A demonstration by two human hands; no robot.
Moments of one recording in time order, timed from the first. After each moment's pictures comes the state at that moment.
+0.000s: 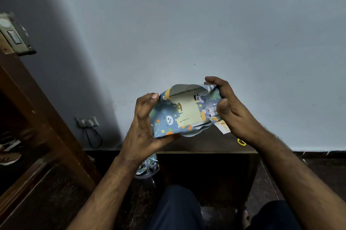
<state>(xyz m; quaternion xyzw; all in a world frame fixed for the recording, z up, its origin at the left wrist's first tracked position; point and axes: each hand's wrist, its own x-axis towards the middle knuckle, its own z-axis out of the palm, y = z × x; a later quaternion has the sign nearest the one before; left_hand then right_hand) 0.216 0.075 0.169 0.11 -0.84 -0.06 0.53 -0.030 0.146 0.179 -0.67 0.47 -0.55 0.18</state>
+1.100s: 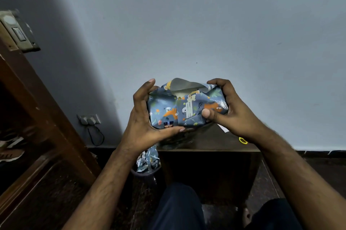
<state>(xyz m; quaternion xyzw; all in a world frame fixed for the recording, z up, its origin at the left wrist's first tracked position) 0.222 0.077 0.179 0.19 -0.82 -0.18 0.51 -0.029 0.150 0.179 -0.66 0.45 -0.55 0.24</state>
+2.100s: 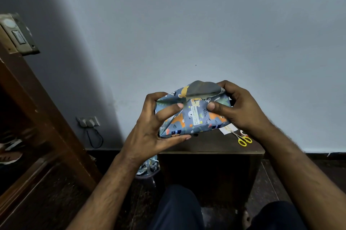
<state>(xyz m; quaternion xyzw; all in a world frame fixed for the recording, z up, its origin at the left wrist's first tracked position) 0.216 0.085 0.184 0.10 -0.87 -0.03 0.48 -0.040 0.147 0.193 -0.63 0.46 -0.58 0.23</state>
